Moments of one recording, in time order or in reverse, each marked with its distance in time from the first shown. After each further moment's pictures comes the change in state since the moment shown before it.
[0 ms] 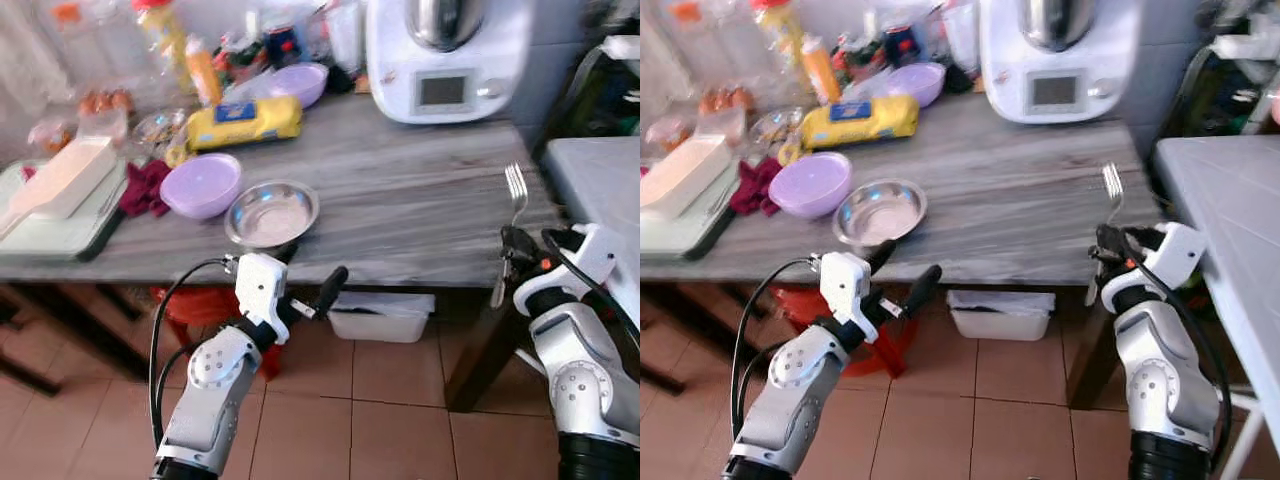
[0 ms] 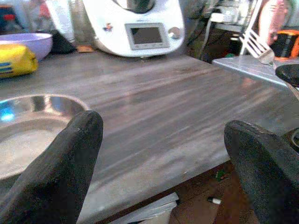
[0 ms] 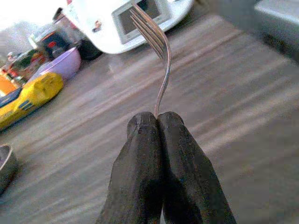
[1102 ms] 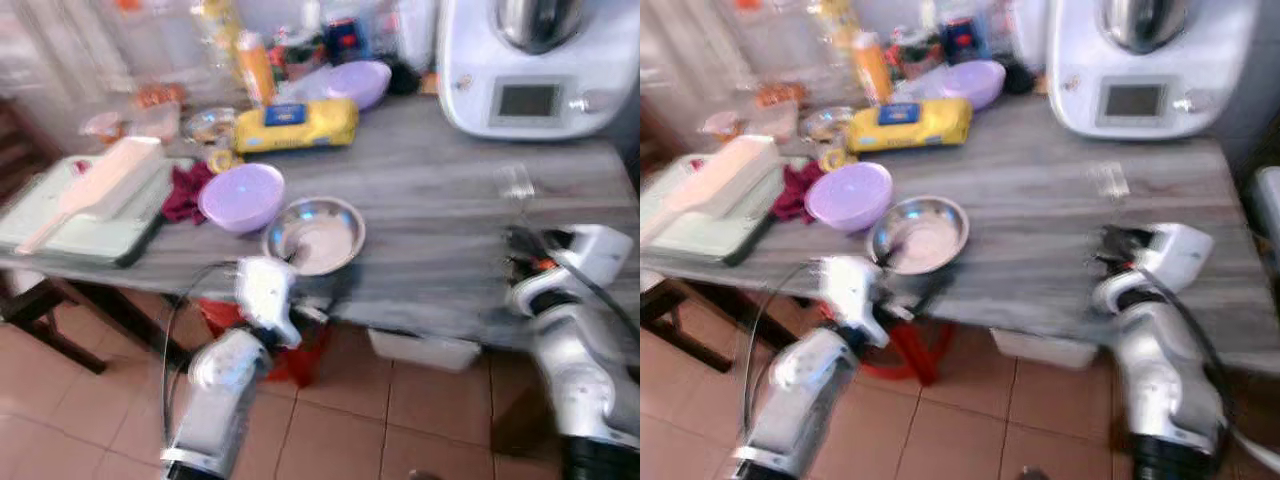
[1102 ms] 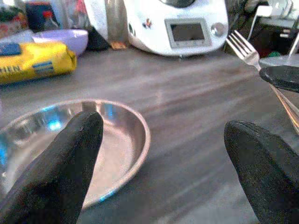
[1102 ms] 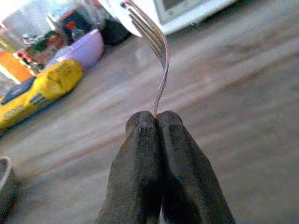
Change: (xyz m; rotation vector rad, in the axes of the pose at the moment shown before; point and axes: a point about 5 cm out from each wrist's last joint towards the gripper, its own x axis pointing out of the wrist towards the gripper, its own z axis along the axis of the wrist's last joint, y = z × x) left arm 0.002 -0.013 -0.001 -0.016 -0.008 -0.035; right arm -0.004 -0.004 -0.001 -0.015 -0.009 -0.021
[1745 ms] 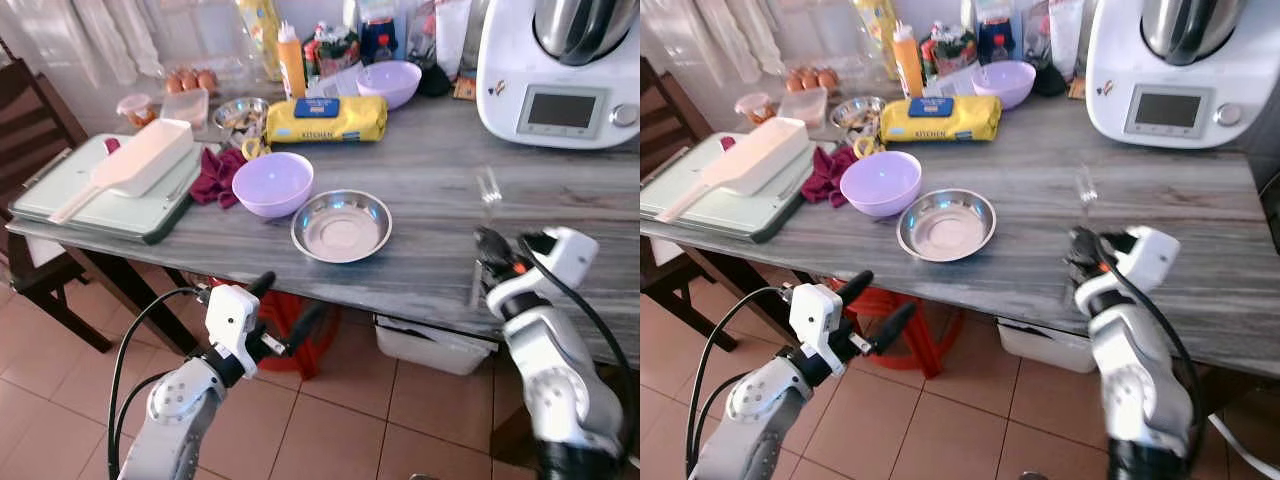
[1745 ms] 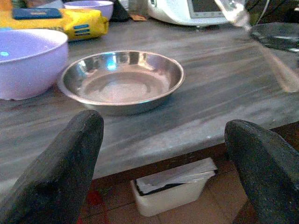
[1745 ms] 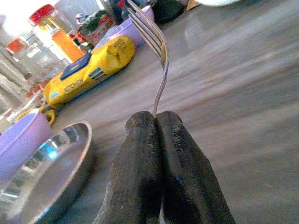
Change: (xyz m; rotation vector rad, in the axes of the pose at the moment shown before) left arm -0.049 0.022 -0.009 0.014 0.108 -0.027; right arm 0.004 0.030 -0.015 0.092 0.028 0.103
